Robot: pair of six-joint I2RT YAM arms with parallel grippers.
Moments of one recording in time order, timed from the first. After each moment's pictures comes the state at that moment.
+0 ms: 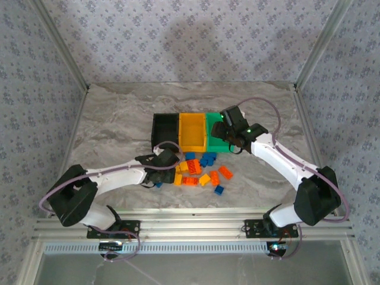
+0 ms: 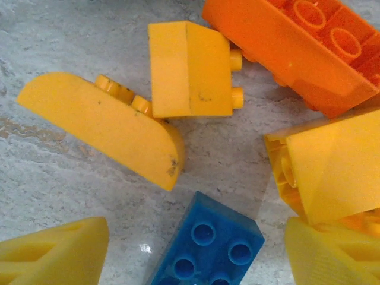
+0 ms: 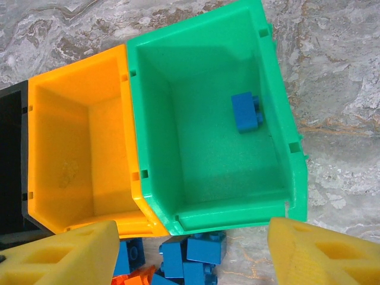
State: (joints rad) left arm -0.86 1.44 0.74 -0.55 -0.29 -0.67; right arm 0.55 1.42 1.13 -0.58 0.18 0.73
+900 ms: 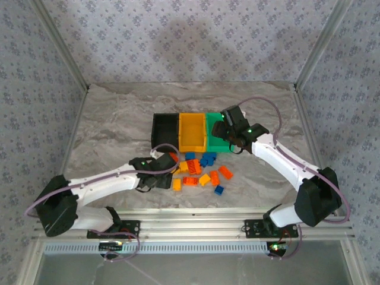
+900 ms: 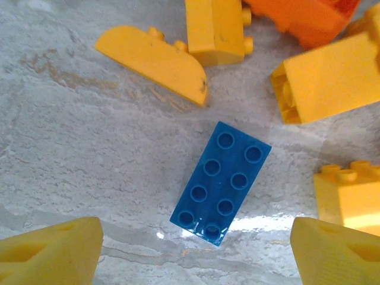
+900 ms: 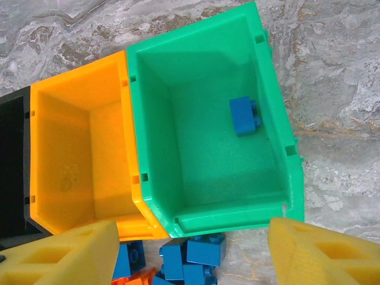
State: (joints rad) left arm -0.96 1.32 0.78 -0.82 -0.34 -0.71; right arm 0.55 1.42 1.13 -0.58 0.19 0.73
